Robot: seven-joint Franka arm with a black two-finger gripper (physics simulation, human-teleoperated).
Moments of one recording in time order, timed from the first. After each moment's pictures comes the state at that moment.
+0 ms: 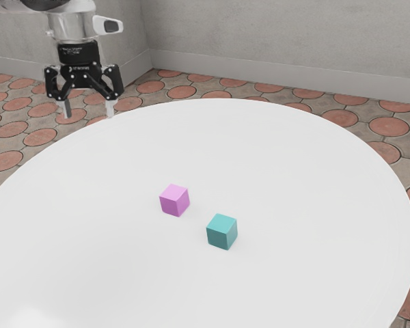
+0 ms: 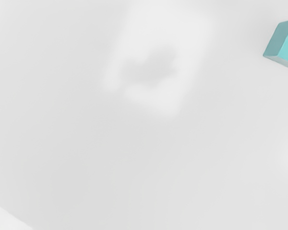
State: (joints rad) arm -0.09 0.01 0.11 -1.46 -0.05 1.27 -0.40
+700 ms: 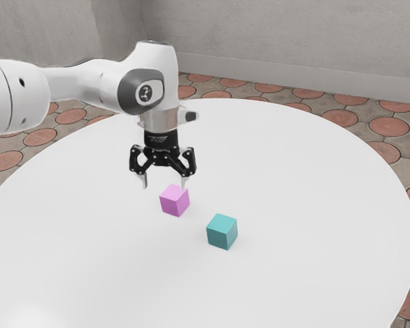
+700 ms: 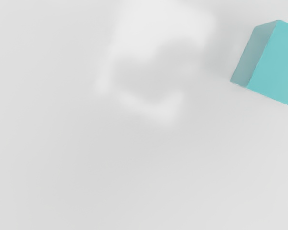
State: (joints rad) arm -0.21 0.26 0.05 -1.70 -0.07 1.78 -0.51
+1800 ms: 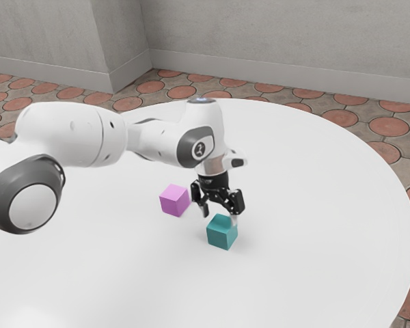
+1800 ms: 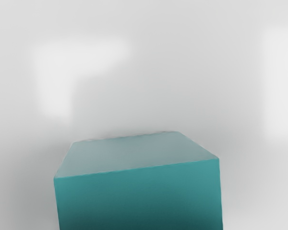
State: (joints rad) arm -0.23 0.64 0.01 -1.51 -0.17 2.06 -0.05
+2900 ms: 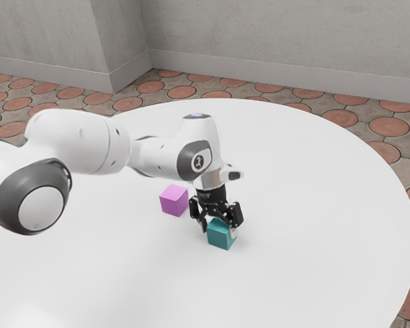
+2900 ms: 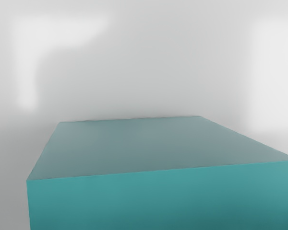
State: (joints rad) arm -0.22 0.69 0.02 -1.55 -0.25 2.09 -0.03
